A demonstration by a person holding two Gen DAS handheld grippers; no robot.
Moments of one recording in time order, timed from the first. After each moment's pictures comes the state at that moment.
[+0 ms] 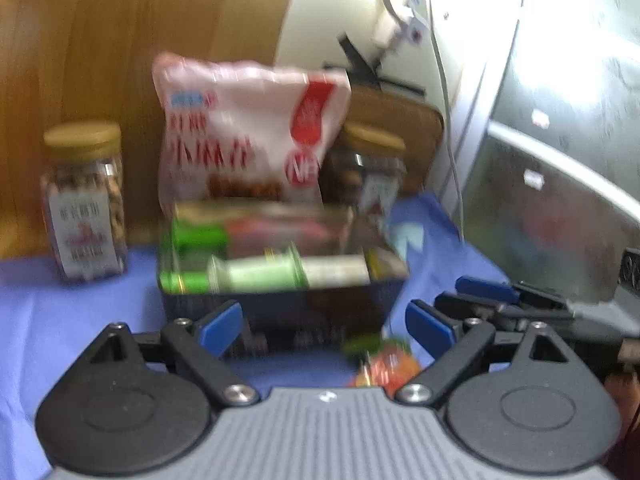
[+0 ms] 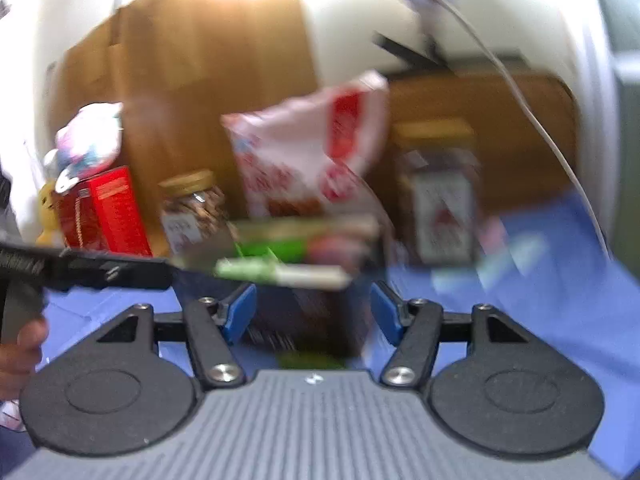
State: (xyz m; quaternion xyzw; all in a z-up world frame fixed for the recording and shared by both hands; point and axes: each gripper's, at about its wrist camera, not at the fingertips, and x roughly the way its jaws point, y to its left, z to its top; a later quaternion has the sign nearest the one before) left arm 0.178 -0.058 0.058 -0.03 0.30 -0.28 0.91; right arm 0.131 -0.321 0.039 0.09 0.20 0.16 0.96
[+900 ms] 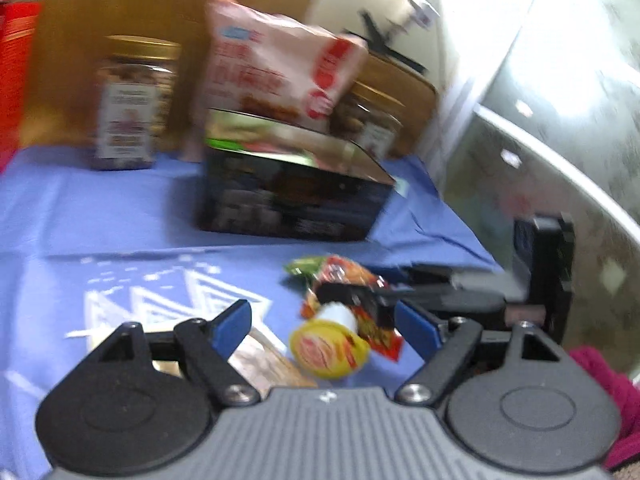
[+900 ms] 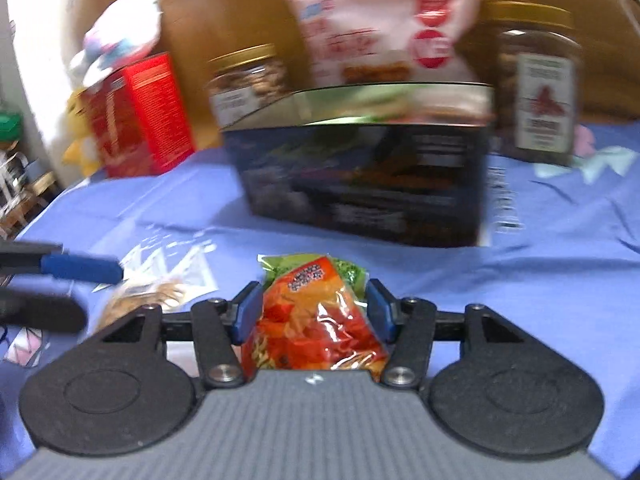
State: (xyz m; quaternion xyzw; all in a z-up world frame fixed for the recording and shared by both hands) left arm 0.107 0.015 0.029 -0.11 0.34 -0.29 0.89; right arm 0.142 -0.236 -0.009 0.03 0.32 0.24 0.92
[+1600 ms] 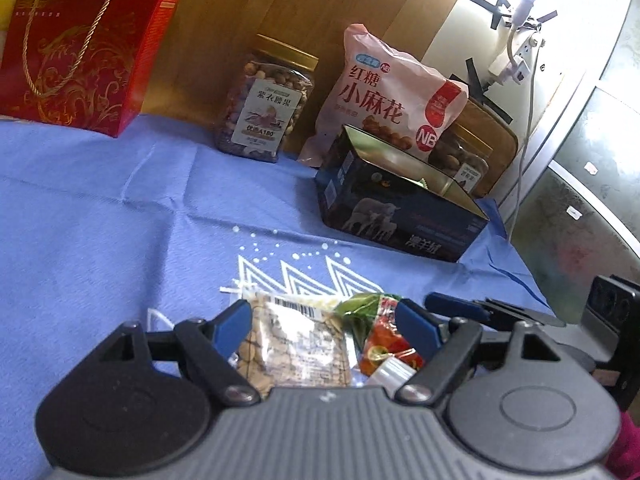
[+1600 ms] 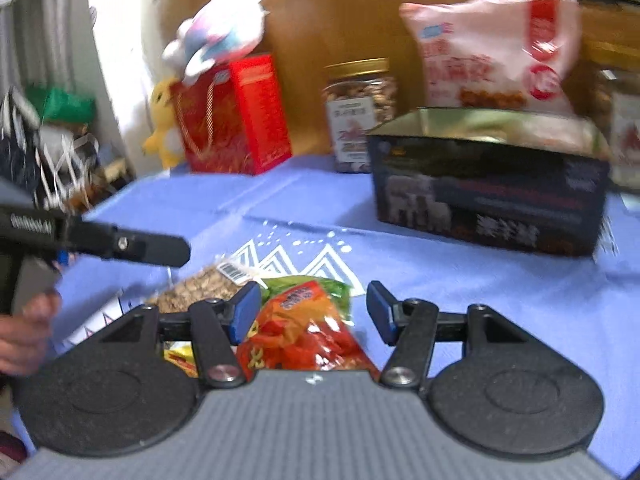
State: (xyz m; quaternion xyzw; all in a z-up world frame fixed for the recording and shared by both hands) left arm 0.094 0.090 0.013 -0.17 0.34 -0.19 0.91; right arm 0.106 -0.192 0.000 0.05 0.28 0.33 0.90
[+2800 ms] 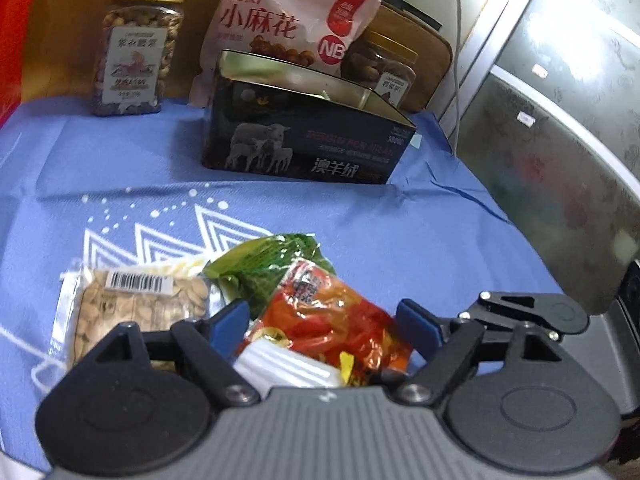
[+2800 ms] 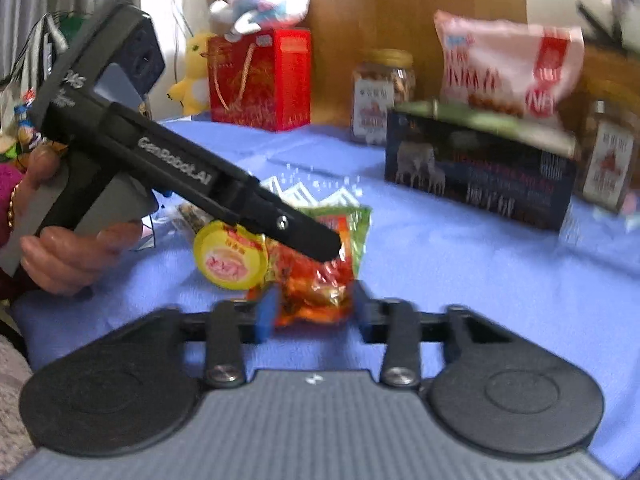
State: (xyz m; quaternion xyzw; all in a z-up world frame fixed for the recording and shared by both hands) left arm 0.105 0.008 -0.005 -0.09 0.40 -0.29 0.87; right arm 0.032 -0.194 0.005 -0.08 0.26 0.33 0.90
